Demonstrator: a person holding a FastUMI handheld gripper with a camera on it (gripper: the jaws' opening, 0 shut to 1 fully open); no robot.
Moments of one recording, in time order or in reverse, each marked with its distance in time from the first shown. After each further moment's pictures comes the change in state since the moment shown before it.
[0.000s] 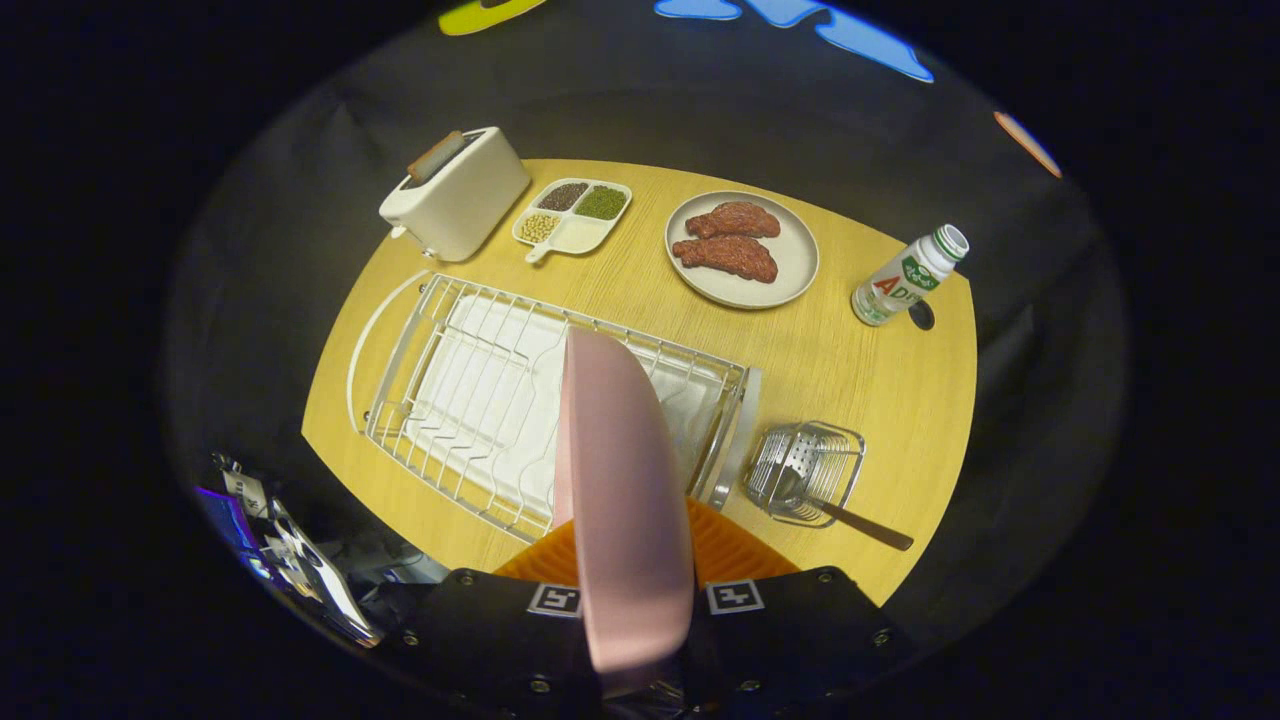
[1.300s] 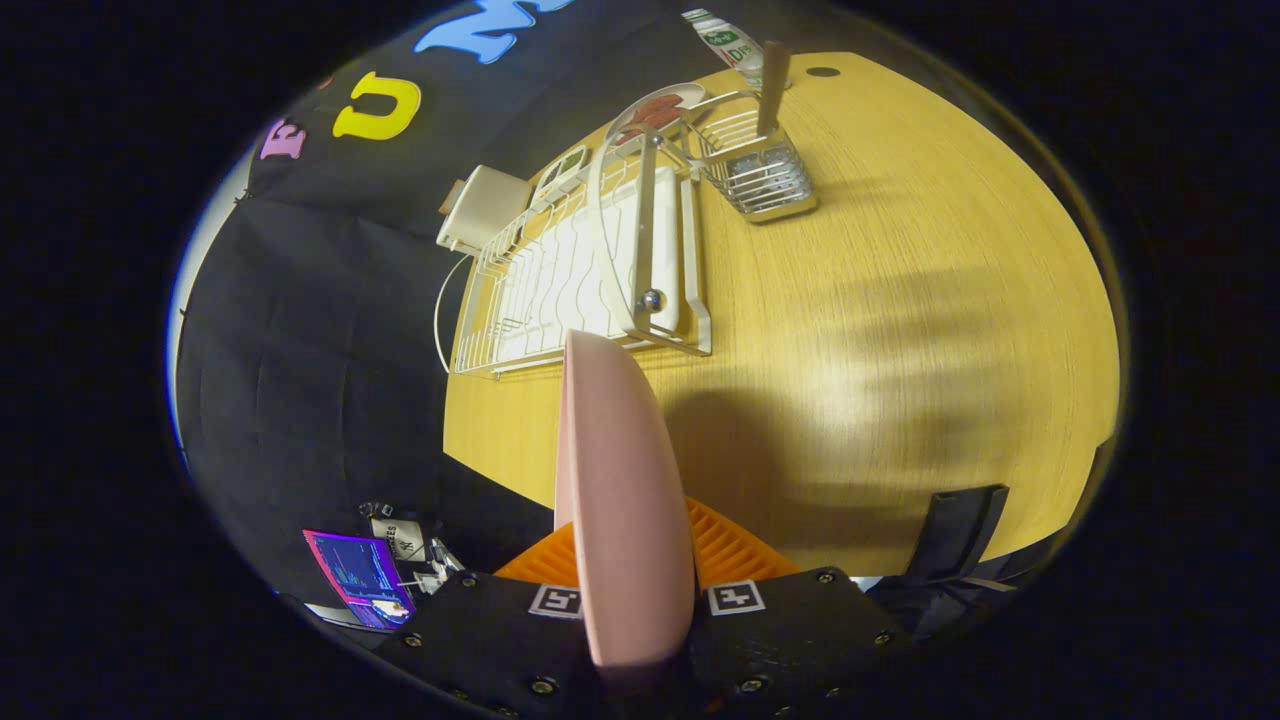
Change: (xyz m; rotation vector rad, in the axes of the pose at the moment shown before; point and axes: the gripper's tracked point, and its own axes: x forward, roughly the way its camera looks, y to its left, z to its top) arm 0.067 -0.015 -0.251 0.388 -0.078 0.460
